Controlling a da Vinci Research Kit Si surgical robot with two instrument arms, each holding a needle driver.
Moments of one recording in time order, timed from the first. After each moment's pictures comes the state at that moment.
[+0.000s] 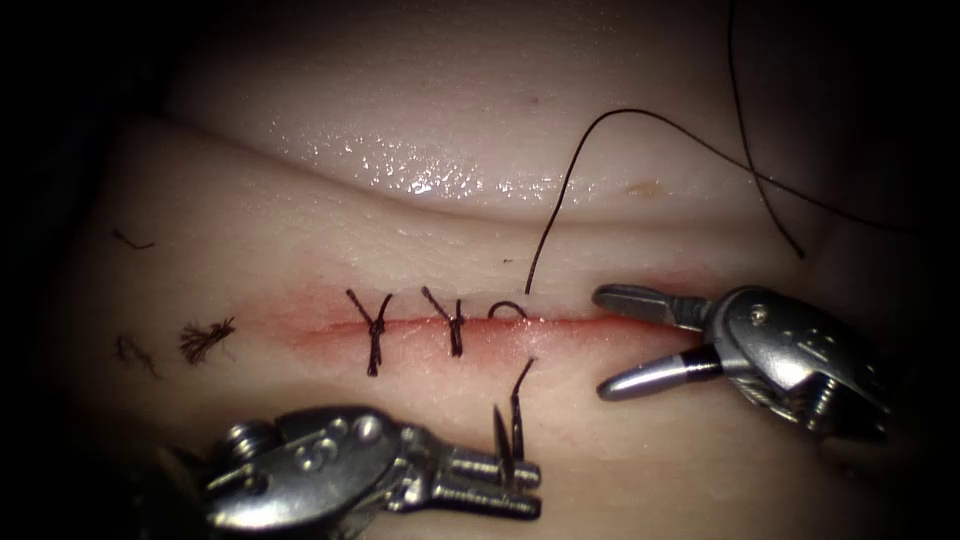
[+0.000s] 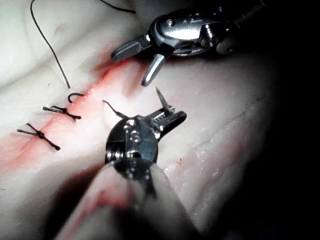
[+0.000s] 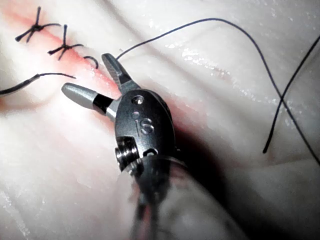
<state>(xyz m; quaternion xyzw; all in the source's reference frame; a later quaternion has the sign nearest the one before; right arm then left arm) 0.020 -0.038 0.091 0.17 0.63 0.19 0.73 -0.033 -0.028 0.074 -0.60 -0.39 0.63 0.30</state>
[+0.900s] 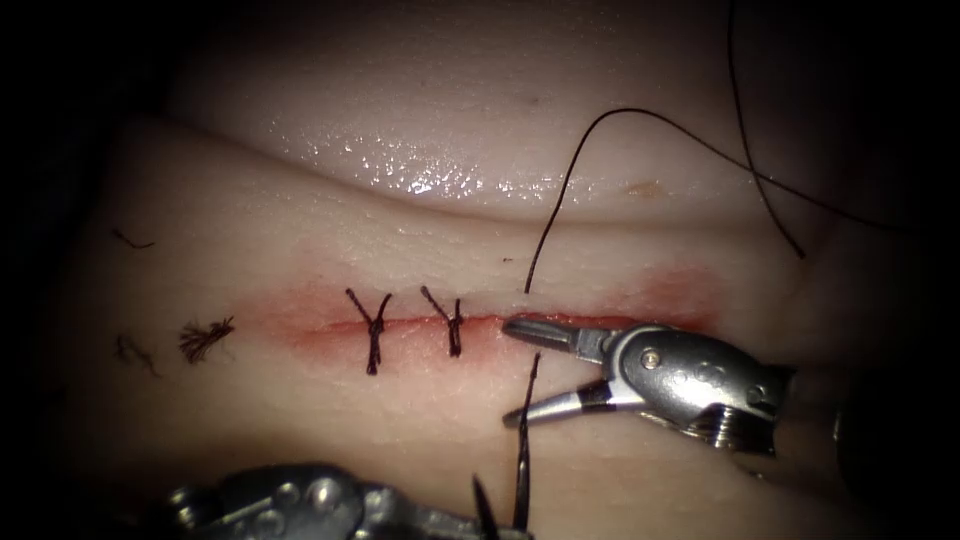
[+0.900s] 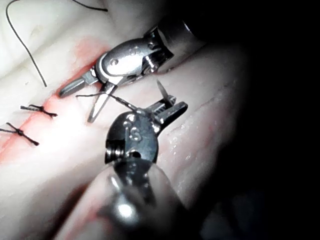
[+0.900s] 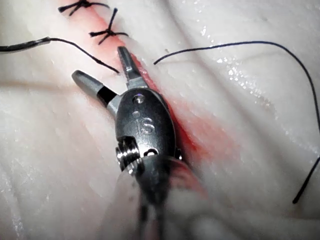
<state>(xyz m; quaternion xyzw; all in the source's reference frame) 0.025 -0.042 0.097 0.18 0.61 0.10 0.77 -0.033 -0.029 0.068 -0.62 -0.36 0.64 0.27</state>
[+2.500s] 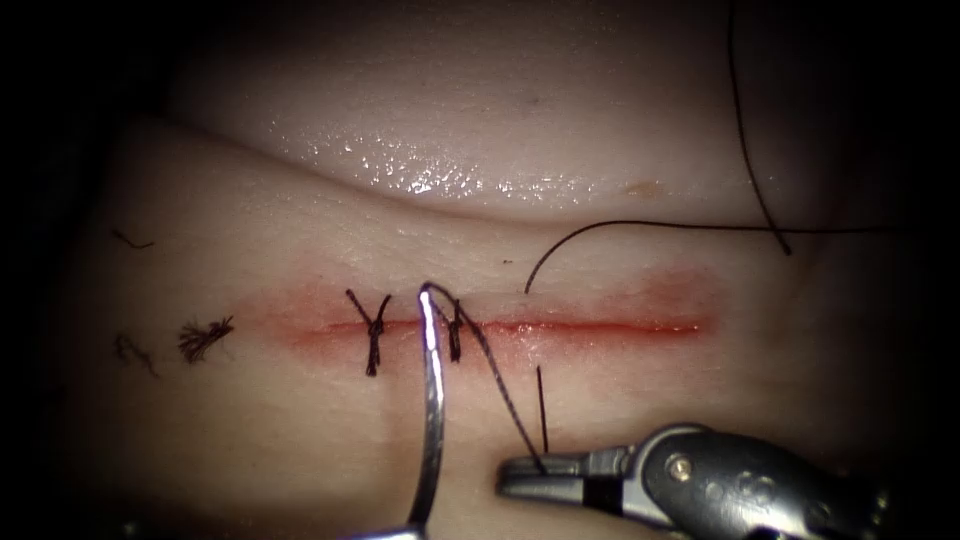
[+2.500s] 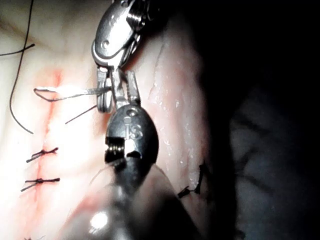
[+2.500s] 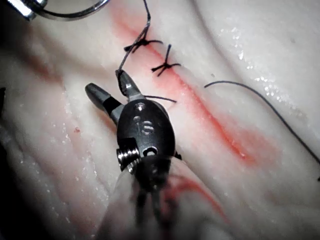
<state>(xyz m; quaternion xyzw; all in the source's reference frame) 0.026 -0.044 0.083 0.19 0.55 0.20 0.79 -0.029 -0.031 0.063 -0.58 -0.05 0.79 0.18</state>
